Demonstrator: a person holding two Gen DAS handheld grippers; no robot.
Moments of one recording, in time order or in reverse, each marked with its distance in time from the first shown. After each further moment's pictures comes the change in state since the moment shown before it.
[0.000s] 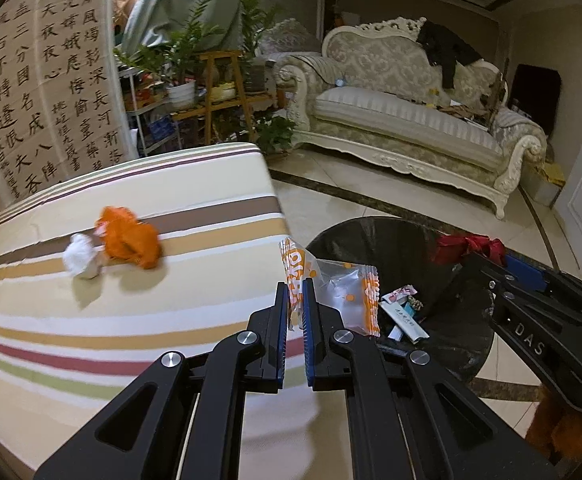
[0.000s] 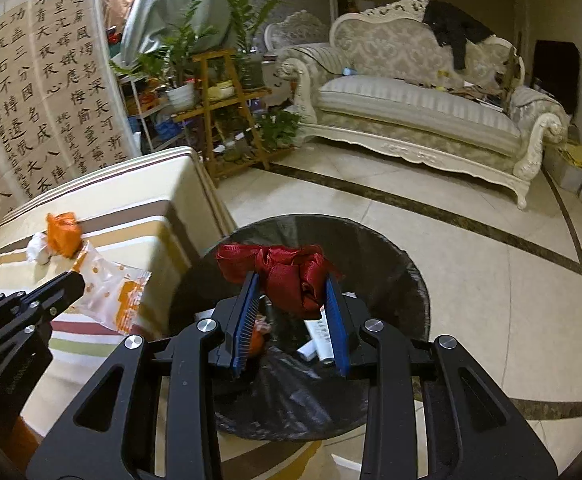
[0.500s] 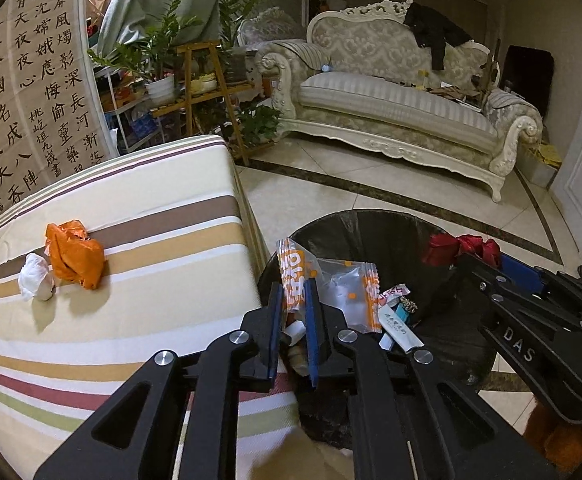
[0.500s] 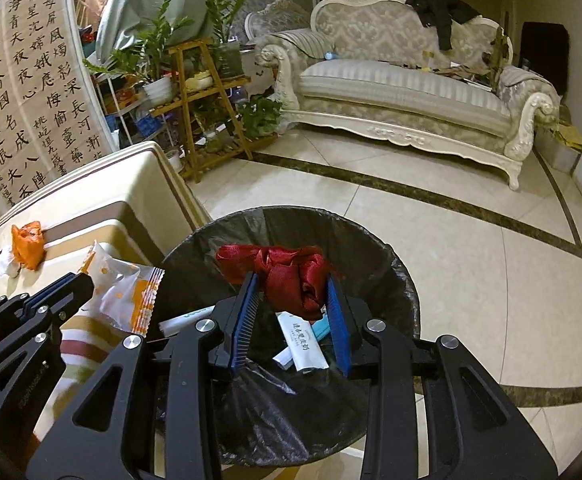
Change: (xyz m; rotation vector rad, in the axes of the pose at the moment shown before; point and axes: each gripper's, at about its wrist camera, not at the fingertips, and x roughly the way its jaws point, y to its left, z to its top) left arm 0.033 -0.021 0.010 0.043 0.043 -0.019; right arm 0.034 -0.025 0.004 0.055 0.046 -0.039
